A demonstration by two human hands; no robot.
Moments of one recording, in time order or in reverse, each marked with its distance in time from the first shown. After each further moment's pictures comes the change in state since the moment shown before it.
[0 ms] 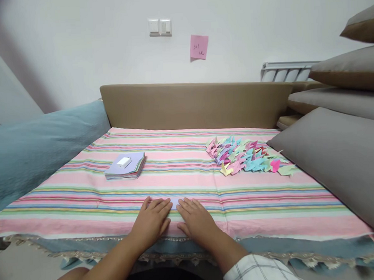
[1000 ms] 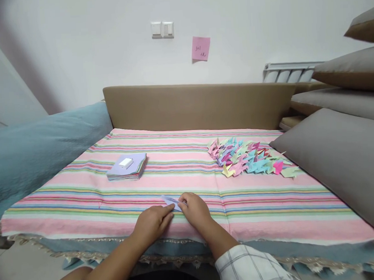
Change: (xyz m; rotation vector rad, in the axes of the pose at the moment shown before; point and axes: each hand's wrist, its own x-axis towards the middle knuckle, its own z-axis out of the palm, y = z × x) left_hand 0.007 0.004 -0.014 -0.131 -0.128 -0.144; right_hand 0.039 0.000 -0.019 0.501 0.214 0.371
